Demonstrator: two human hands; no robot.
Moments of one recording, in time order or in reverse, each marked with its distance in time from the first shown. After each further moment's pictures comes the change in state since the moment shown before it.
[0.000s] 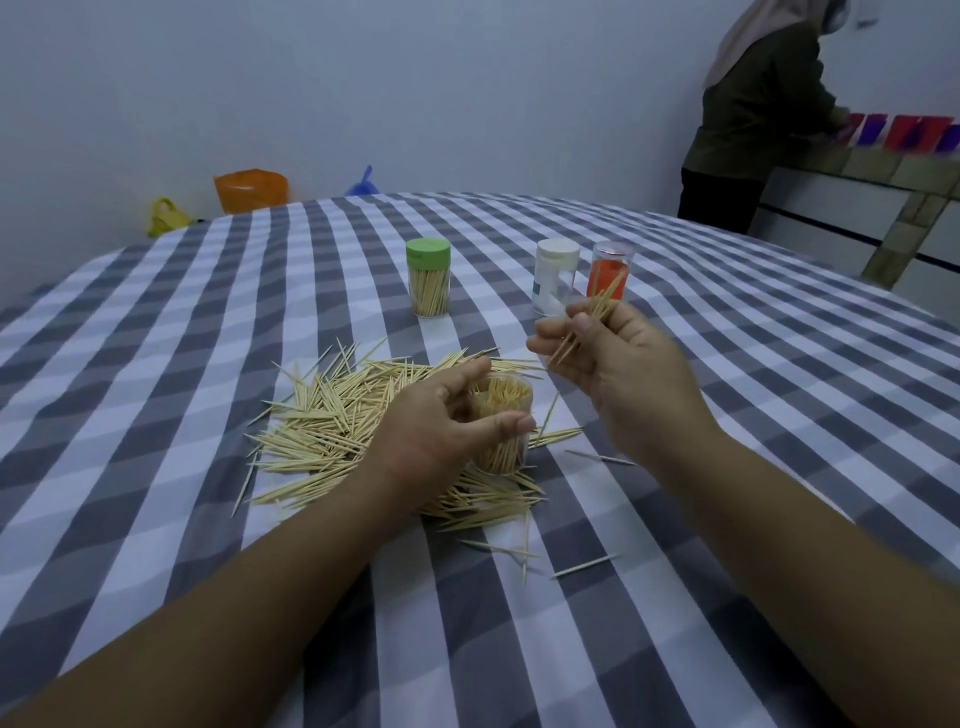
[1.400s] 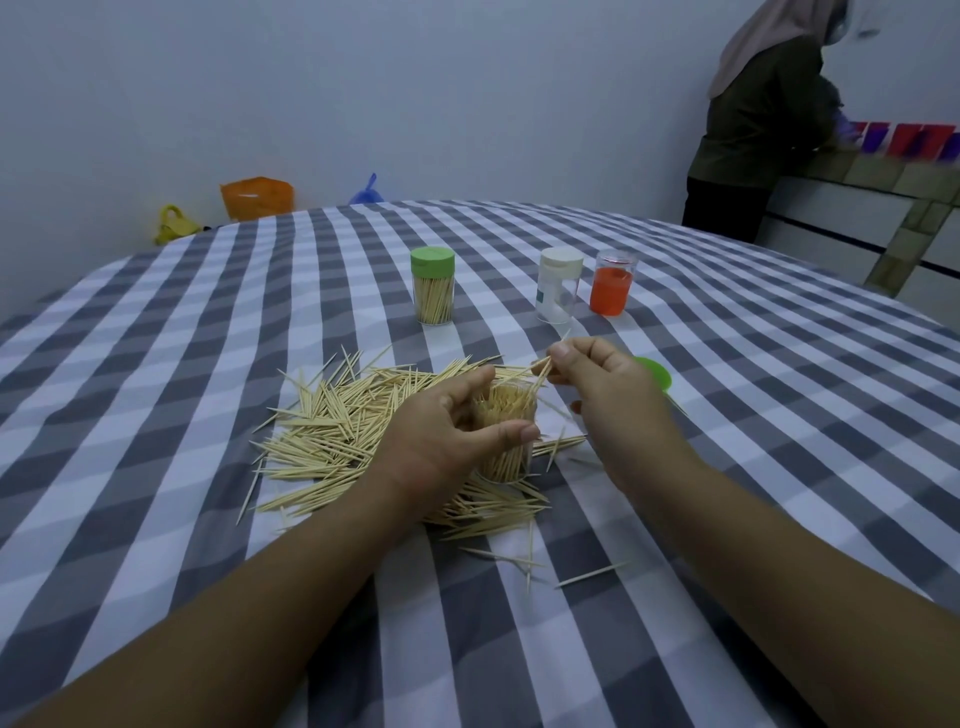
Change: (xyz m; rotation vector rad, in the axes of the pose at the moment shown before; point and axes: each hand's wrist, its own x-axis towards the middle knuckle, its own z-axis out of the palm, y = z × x) left_hand 0.000 -0.003 0.001 -0.038 -0.006 -0.011; right_hand -0.009 0.013 0.004 -0.381 0.105 0.008
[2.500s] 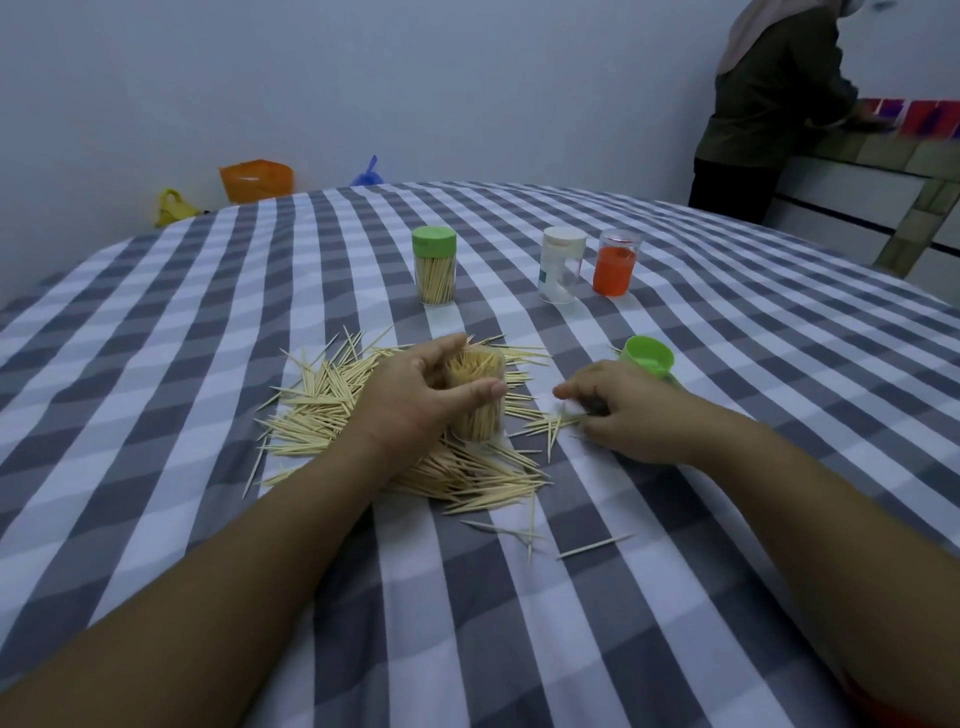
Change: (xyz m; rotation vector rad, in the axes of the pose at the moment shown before) left_hand 0.014 -0.009 -0.018 0.029 0.072 -0.015; right_hand 0.018 0.009 -0.040 -1.053 -0.567 -0.067
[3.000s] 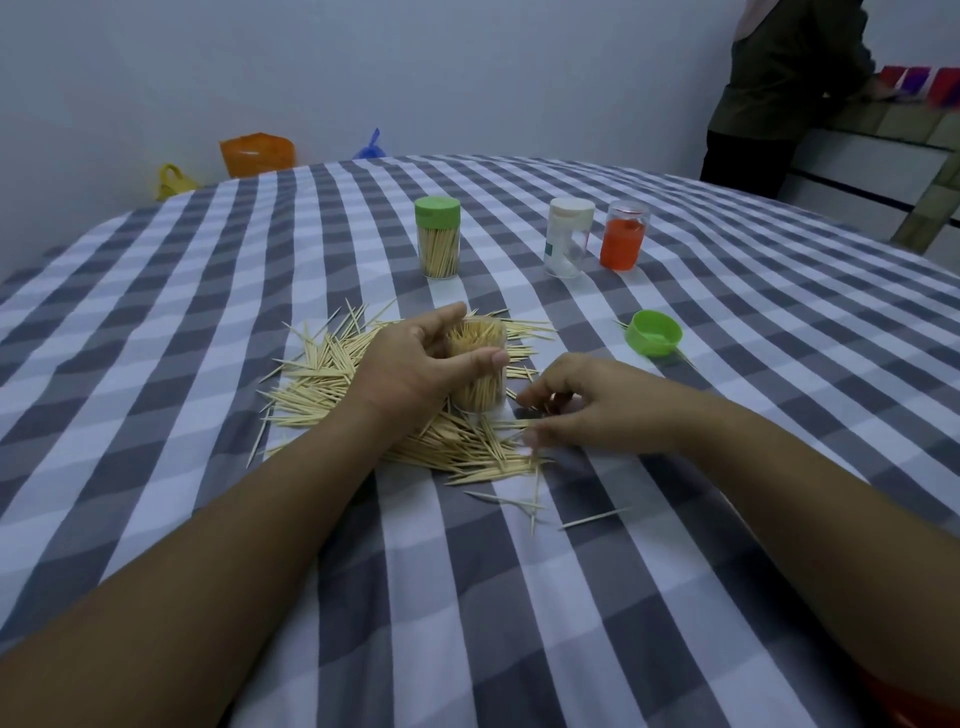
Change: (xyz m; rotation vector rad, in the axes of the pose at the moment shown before) left_hand 0.002 -0.001 -0.001 0.017 0.016 0.014; right_hand -0.008 -0.028 0.007 0.132 -0.112 -0.132
